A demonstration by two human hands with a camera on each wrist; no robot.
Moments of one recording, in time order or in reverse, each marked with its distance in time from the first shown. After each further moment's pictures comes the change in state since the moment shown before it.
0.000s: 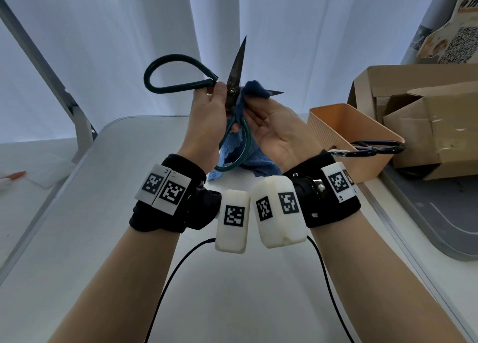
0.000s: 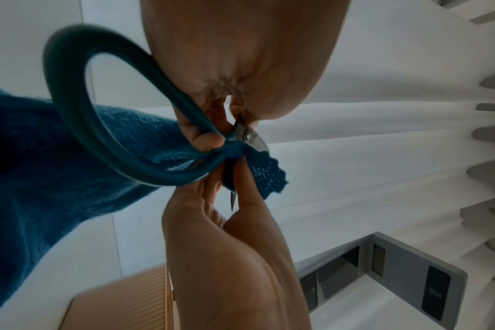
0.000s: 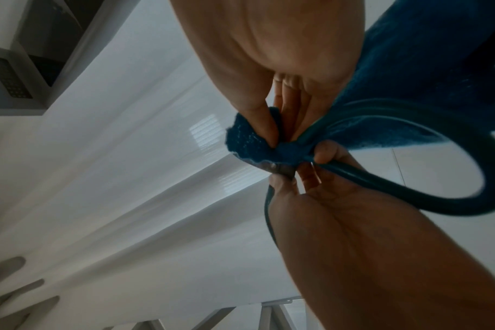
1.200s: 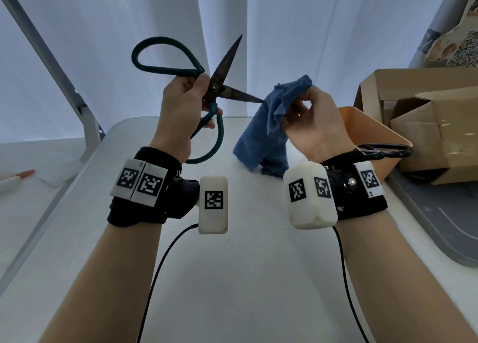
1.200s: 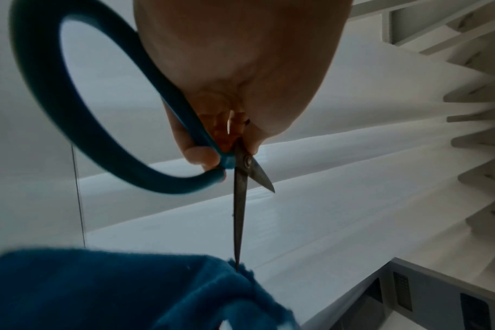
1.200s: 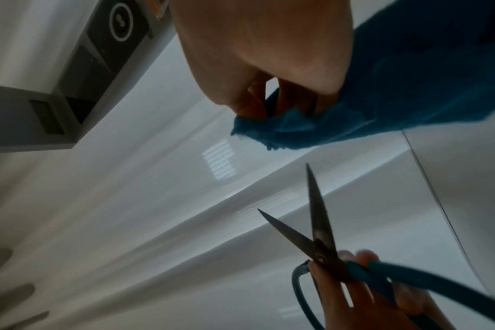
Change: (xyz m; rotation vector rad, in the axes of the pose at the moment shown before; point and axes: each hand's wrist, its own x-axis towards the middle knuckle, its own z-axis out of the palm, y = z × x) left_hand 0.013 0.019 -0.043 0.139 0.020 0.086; right_hand 0.002 -0.036 -0.018 0.106 0.062 0.006
